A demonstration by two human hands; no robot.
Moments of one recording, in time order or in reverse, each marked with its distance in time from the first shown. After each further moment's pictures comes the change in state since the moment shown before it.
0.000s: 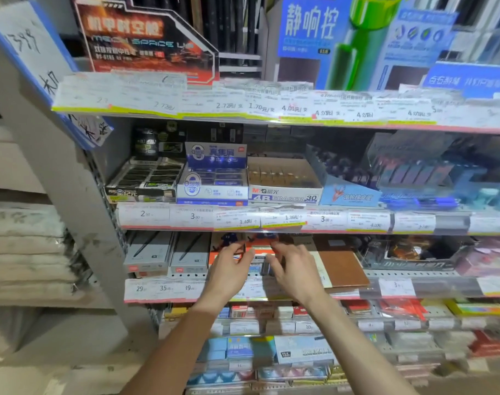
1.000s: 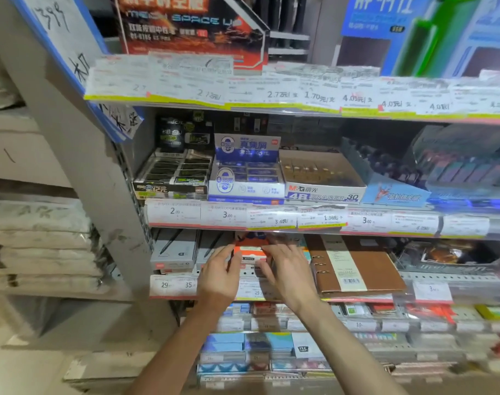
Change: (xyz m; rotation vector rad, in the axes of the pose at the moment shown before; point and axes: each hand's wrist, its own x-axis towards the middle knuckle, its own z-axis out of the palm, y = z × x) left_hand 0.007 -0.061 -0.046 0.039 0.171 0.056; right_hand 0.009 -0.051 0.052 -0.076 0.056 -0.178
